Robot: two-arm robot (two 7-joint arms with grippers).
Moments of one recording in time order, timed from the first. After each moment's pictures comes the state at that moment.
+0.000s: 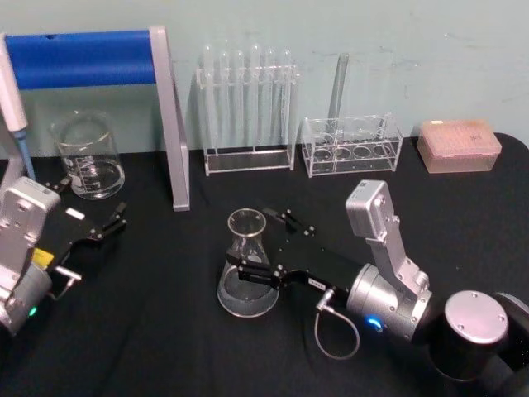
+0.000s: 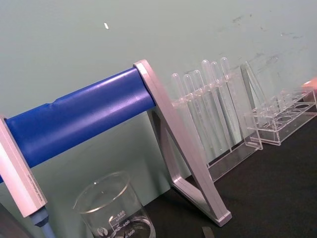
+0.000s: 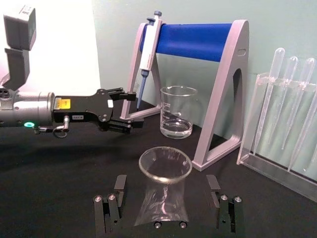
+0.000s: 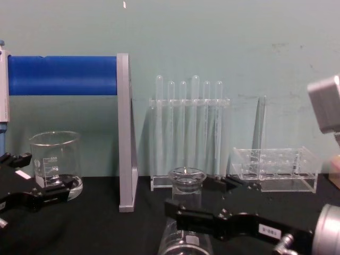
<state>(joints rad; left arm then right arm) -0.20 0.60 0.45 -1.41 -0.25 -0.12 0.03 0.23 0.35 -0.50 -1.42 0.35 -0.10 0.50</state>
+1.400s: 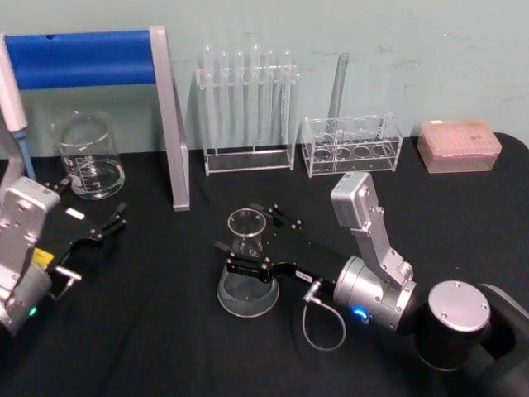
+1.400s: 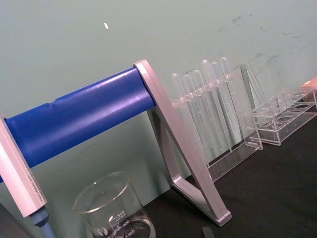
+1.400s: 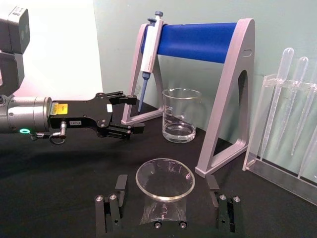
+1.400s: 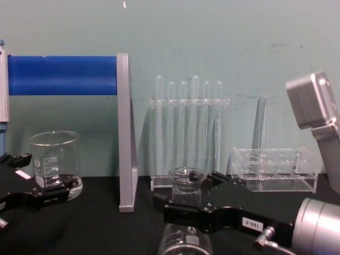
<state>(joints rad) -0.20 0.60 0.45 -1.41 -0.25 -0.12 0.03 0.28 0.30 -0.51 -1.35 0.34 -0.10 0.52</state>
